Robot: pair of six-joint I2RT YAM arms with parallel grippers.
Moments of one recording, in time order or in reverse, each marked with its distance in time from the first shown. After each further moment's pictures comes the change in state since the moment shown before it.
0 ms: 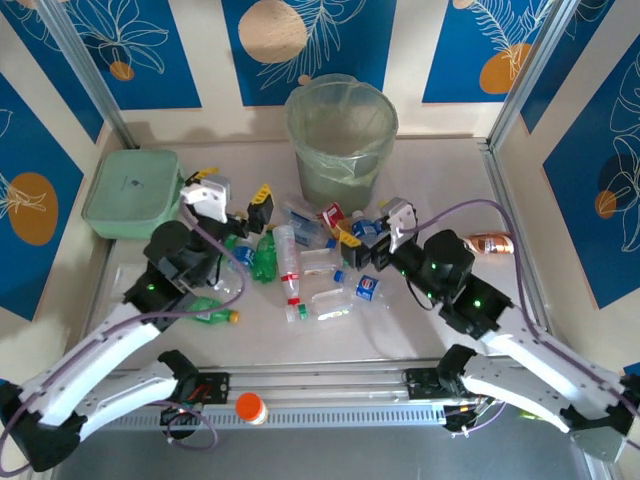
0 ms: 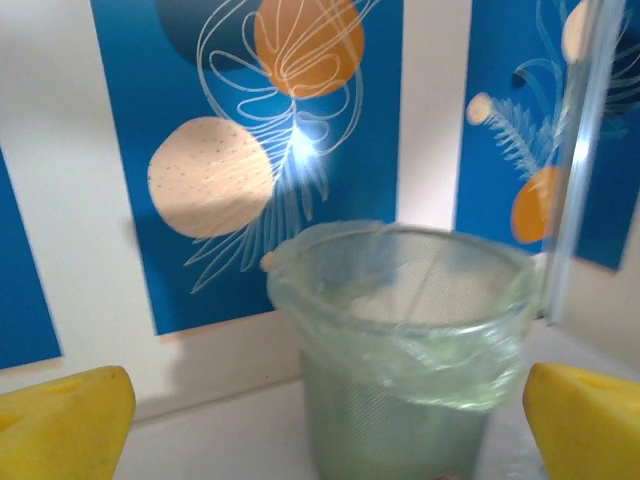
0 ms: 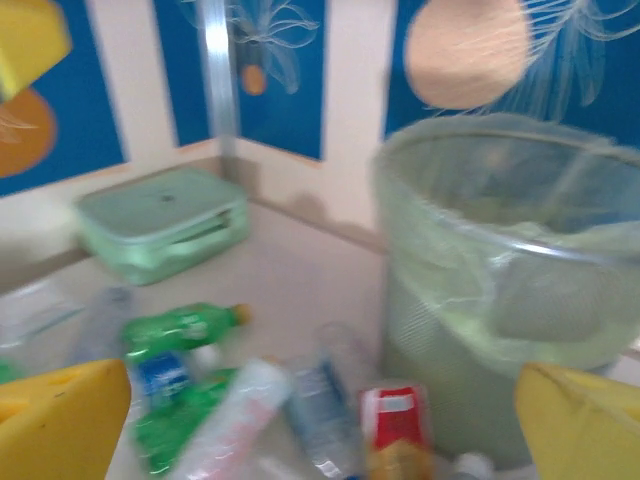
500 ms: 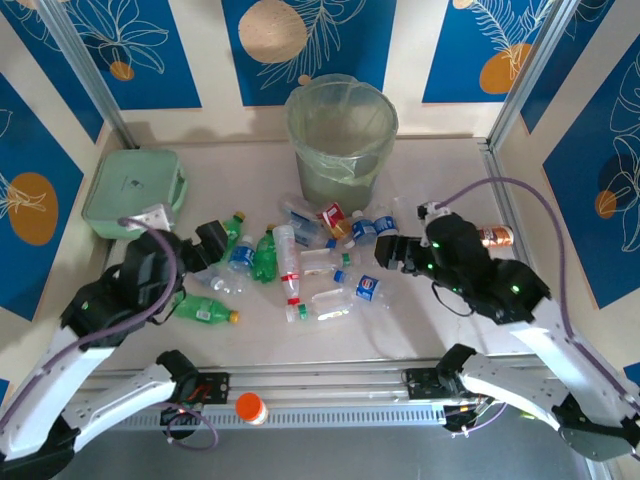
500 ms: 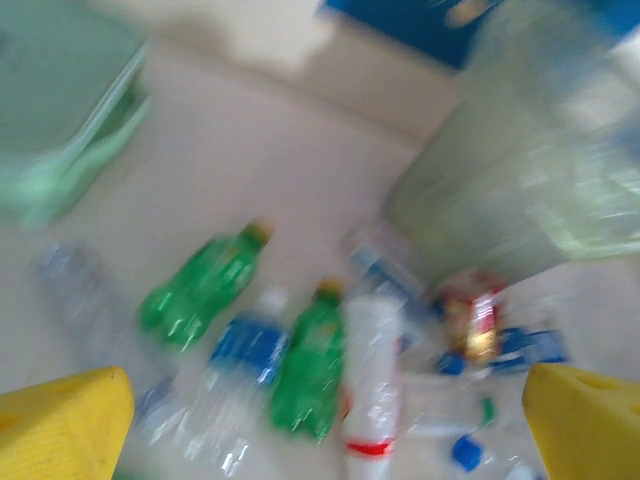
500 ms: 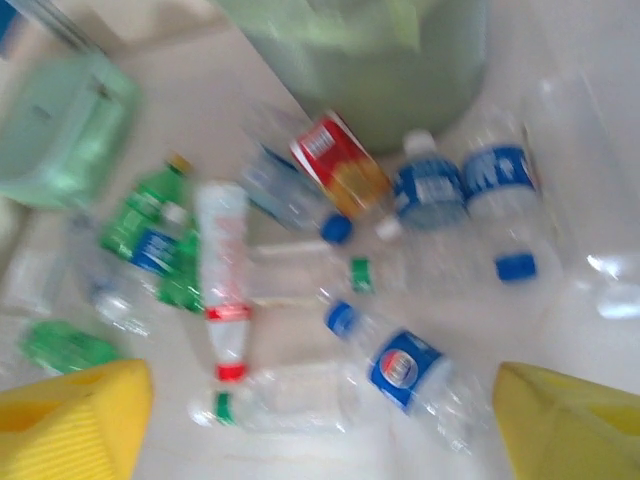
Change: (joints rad) left arm 0.029 -0.051 0.238 -1.075 -0.171 -0.837; right arm -0.120 0.109 0.323 -0.830 0.018 0.649
